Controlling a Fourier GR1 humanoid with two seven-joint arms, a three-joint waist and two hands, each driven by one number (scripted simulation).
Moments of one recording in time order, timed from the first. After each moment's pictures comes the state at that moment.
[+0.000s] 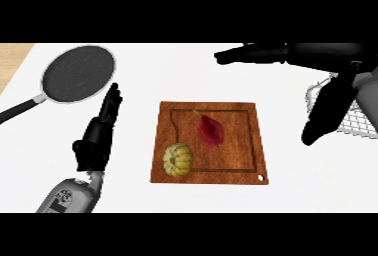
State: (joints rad) left arm -0.21 0.27 -0.34 -1.52 0.10 0.43 0.01; right arm -0.92 -0.57 0.26 -1.41 0.00 0.92 -0.08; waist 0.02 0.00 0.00
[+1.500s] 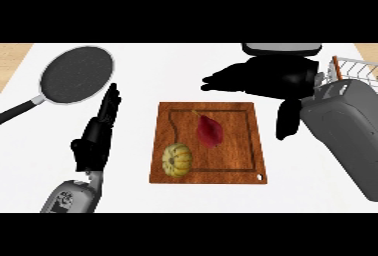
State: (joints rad) left arm -0.18 0.19 -0.25 -1.53 0.01 0.34 0.04; right arm -0.88 -0.48 0.40 -1.41 0.53 0.87 -0.19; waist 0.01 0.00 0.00
